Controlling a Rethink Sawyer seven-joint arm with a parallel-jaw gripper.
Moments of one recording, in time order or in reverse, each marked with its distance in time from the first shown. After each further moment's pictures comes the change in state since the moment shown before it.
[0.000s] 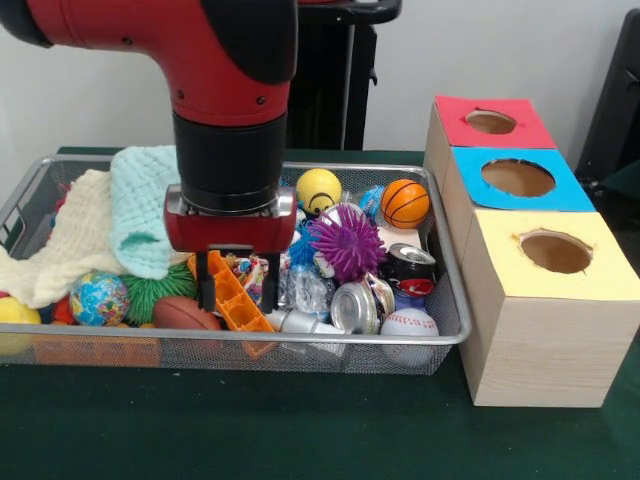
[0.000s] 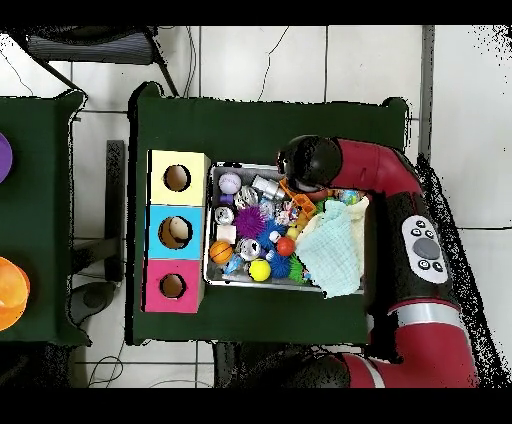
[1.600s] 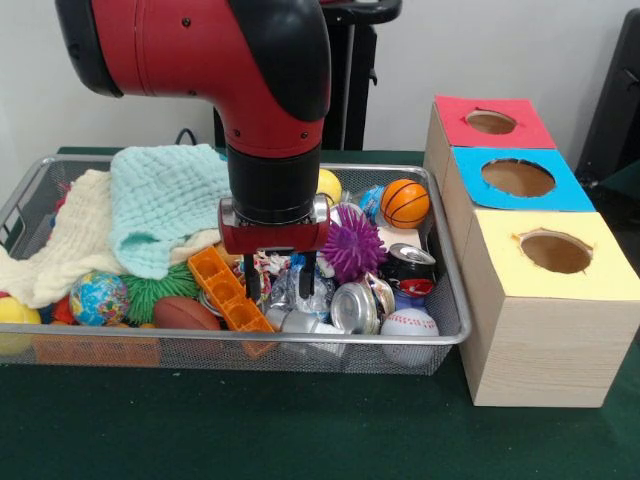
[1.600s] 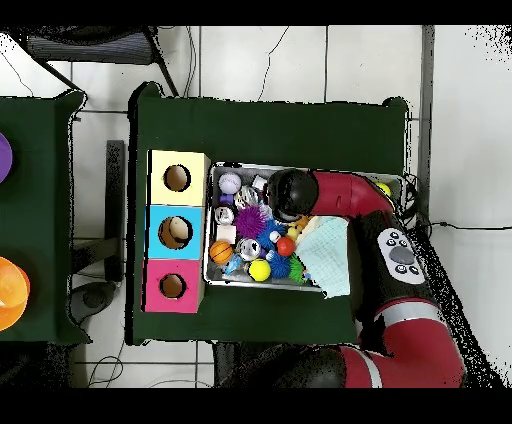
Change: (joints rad) arm 0.008 0.026 -0.001 0.163 -0.035 -0.091 0.000
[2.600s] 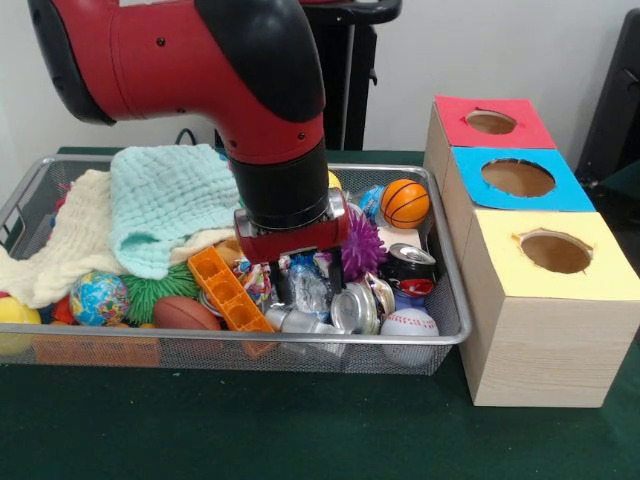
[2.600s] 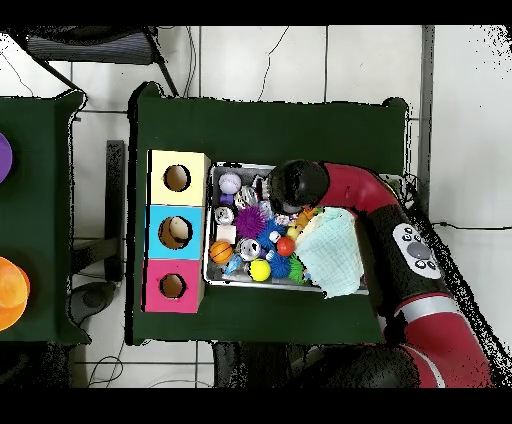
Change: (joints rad) arm -0.132 0.017 0.211 0.003 -0.022 0.107 -0.084
